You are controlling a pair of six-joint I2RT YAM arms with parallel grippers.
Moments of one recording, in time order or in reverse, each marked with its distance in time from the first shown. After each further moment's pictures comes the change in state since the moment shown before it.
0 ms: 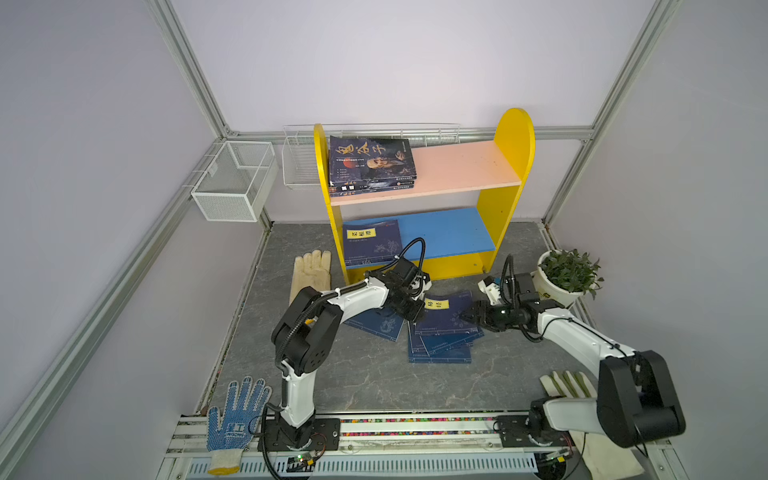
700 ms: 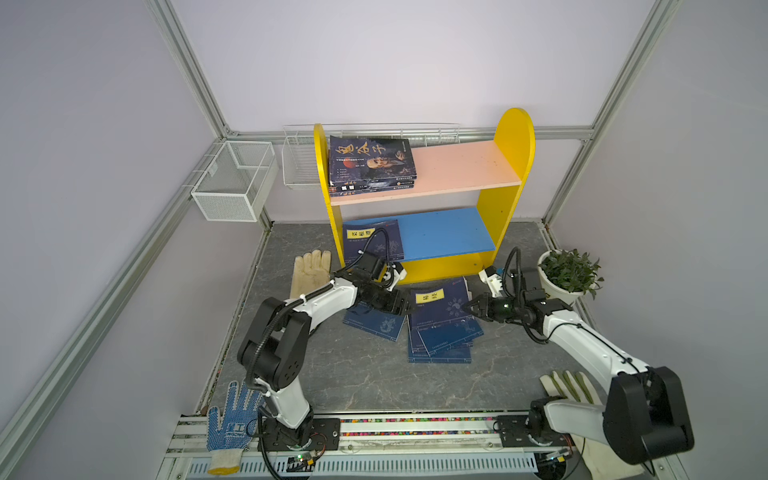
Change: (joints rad) left arm 0.225 -0.240 -0.213 0.116 0.285 -0.124; right arm -0.021 -0.093 0.020 0.067 -0.082 0.039
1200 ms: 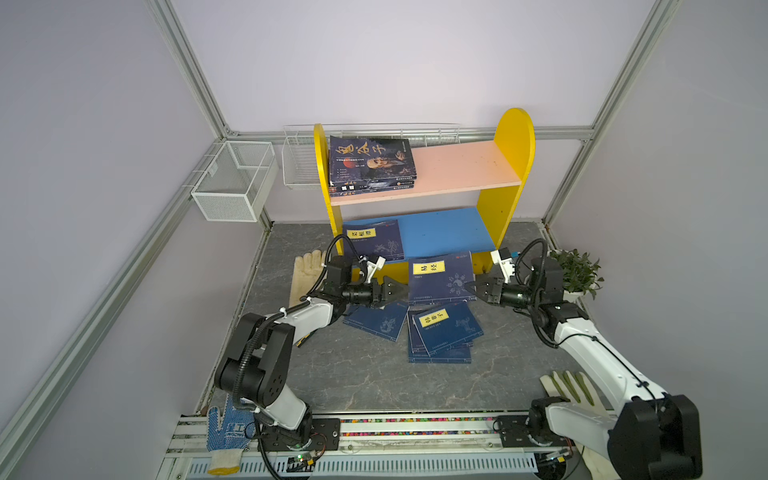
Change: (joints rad) left arm 0.132 -0.091 -0.291 0.772 0.414 -0.583; right arm -0.042 -0.089 0.009 0.262 -0.206 0.168
